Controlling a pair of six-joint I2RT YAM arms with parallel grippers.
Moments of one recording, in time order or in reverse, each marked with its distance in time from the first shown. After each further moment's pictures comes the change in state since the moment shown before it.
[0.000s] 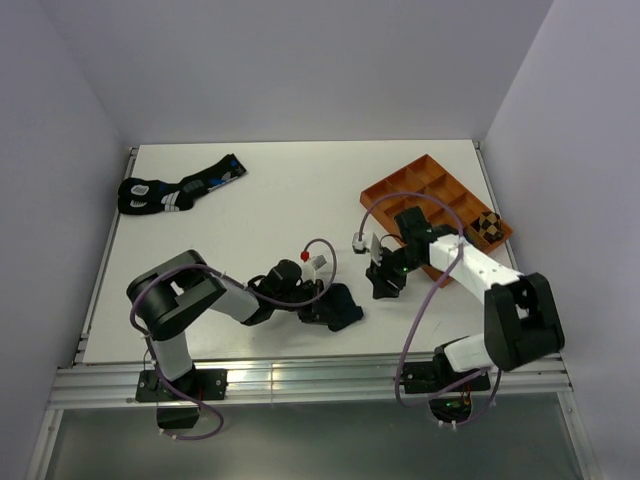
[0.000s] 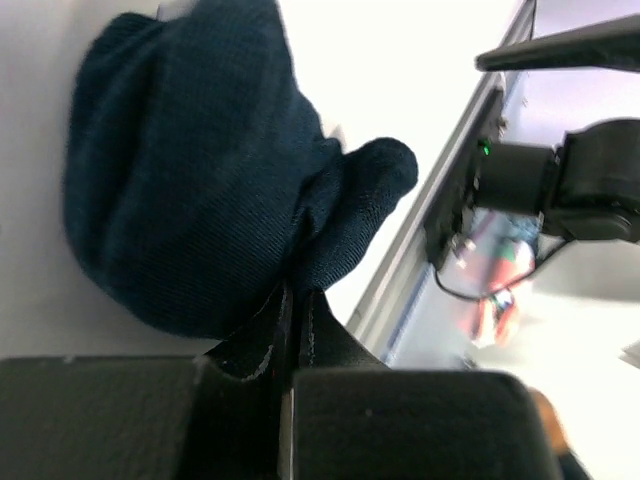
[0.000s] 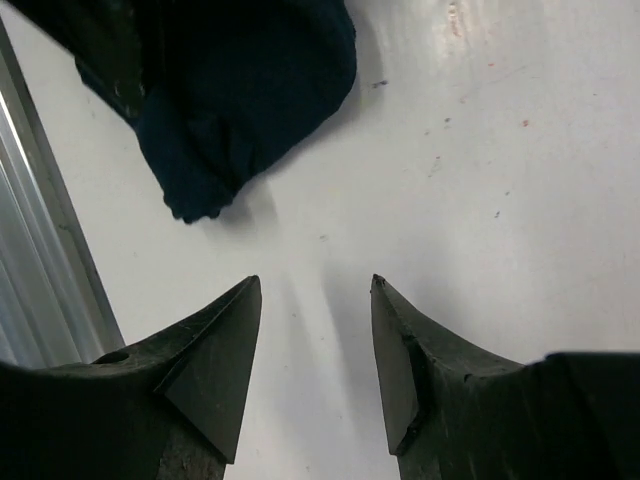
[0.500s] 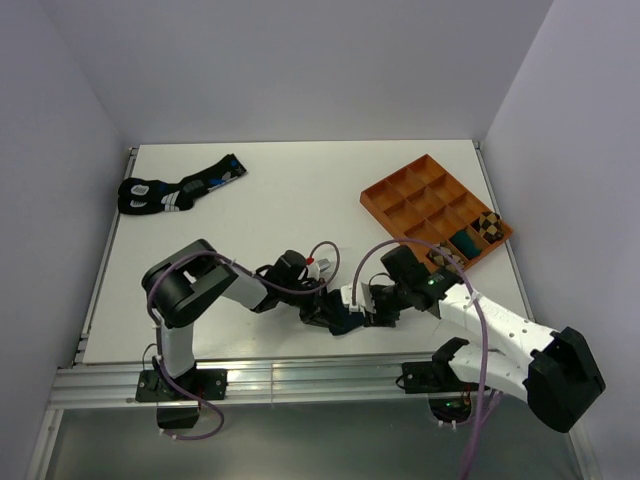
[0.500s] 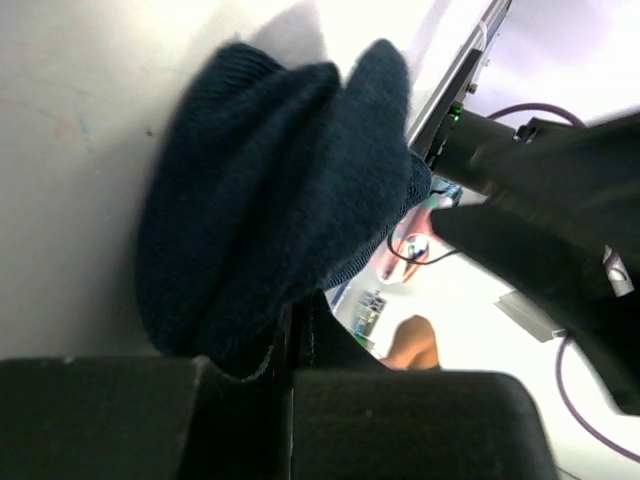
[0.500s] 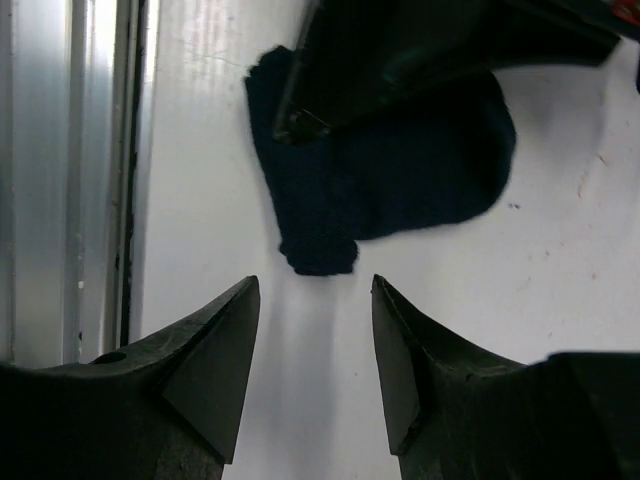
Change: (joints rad) left arm 0.069 0.107 0.116 -0.158 0.275 -0.158; right arm 0.286 -0.384 -0.275 0.127 0.066 -0.140
